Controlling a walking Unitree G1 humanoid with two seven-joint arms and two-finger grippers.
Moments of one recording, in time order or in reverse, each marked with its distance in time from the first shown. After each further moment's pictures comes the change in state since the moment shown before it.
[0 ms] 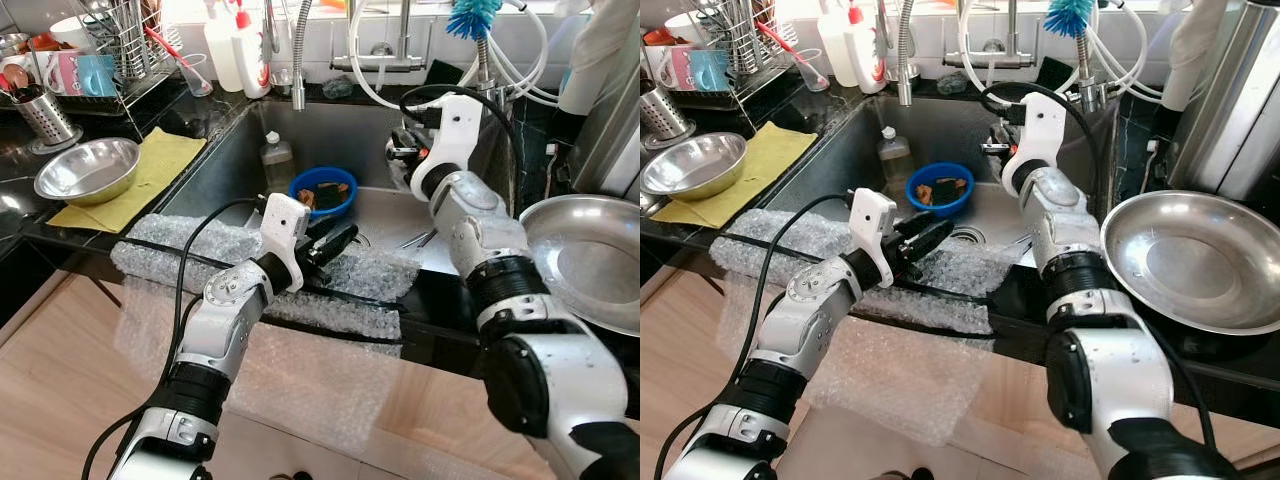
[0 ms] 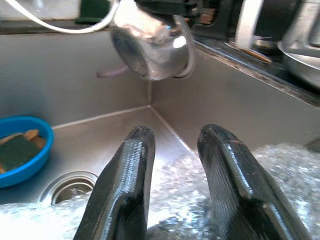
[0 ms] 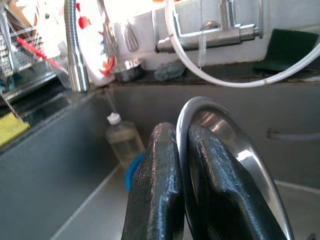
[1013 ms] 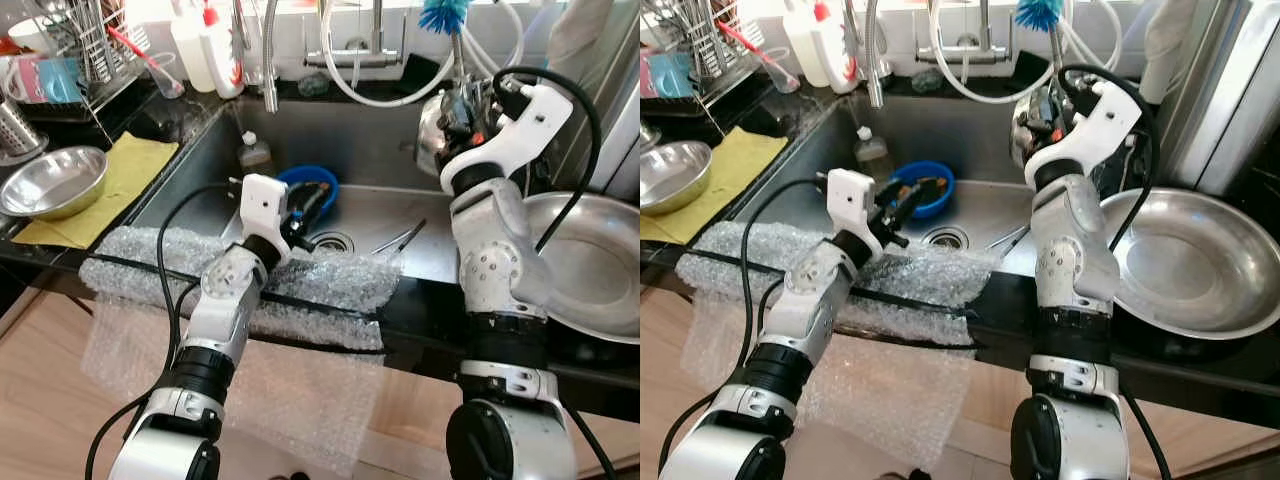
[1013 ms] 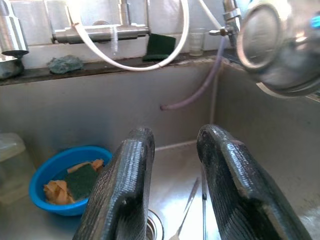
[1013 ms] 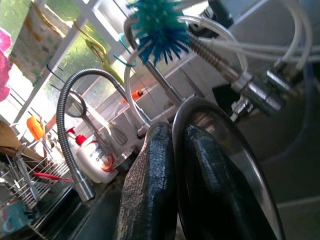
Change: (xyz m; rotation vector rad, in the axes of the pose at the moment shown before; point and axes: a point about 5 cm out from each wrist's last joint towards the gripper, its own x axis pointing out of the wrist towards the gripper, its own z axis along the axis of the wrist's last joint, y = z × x) left arm 0.002 0.030 0.008 0.110 -0.138 0.306; right arm -0.042 0.011 0.024 0.453 -0.333 -0.073
